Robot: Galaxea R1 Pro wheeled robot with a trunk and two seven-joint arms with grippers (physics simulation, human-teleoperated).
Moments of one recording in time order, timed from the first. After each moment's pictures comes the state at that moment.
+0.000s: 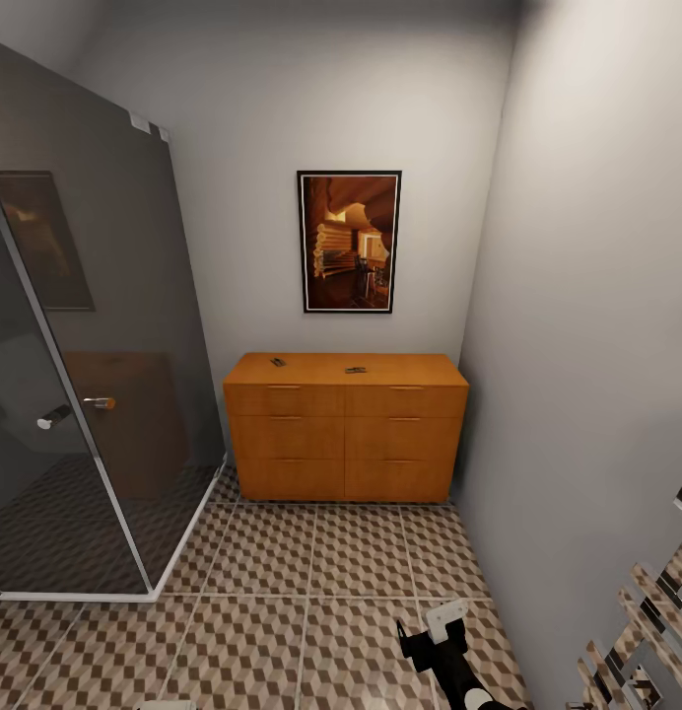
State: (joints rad) left arm -0.40 0.10 -0.31 0.07 0.31 -0.56 -0.02; right arm -0.54 0.08 0.21 -0.02 0.11 -0.53 -0.09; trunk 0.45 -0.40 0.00
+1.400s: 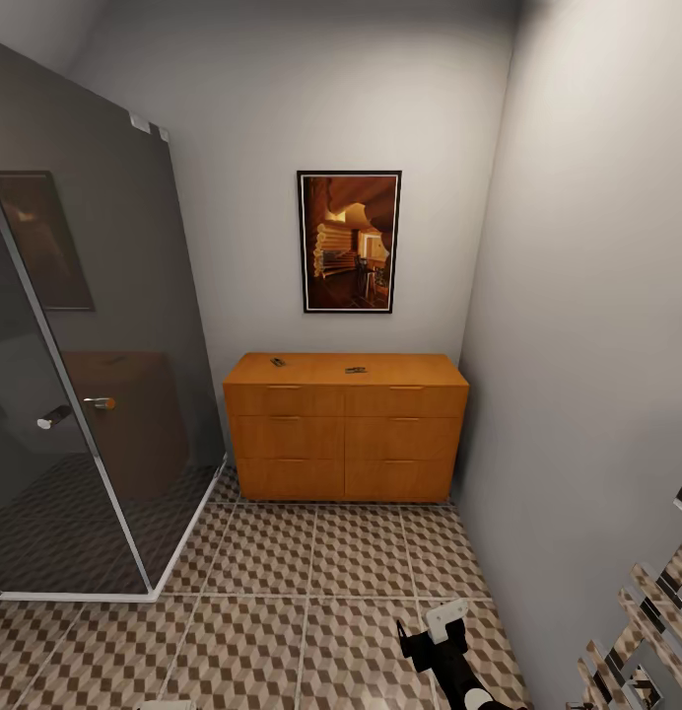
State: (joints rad) left arm -0.40 0.10 -0.31 0.07 0.31 -0.56 -0.02; right arm -0.54 0.08 0.21 -0.02 0.11 -0.53 -0.09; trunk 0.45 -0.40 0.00
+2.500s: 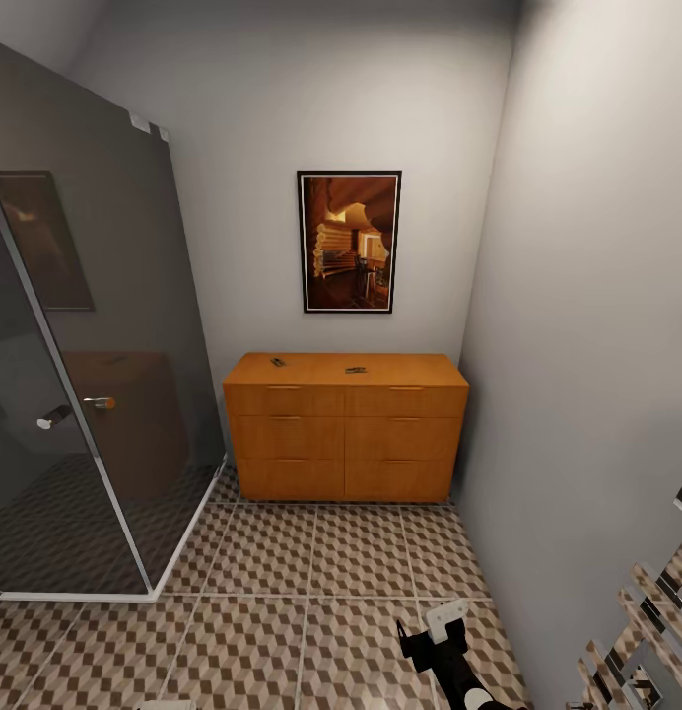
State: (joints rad) left arm -0.40 0.10 -0.31 0.07 0.31 -0.56 -0.02; right arm -0.54 0.08 0.21 -0.02 0.11 -0.53 -0.09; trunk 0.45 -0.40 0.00
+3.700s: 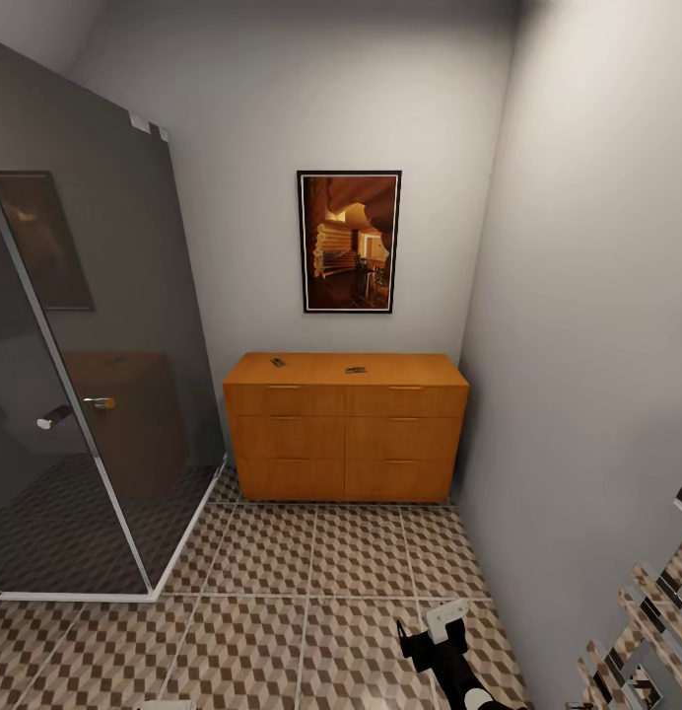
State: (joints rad) left arm -0.40 0.10 -0.31 0.07 0.31 -0.56 -0.02; right arm -0.54 0.08 0.21 -0.02 0.11 -0.53 -0.09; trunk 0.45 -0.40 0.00
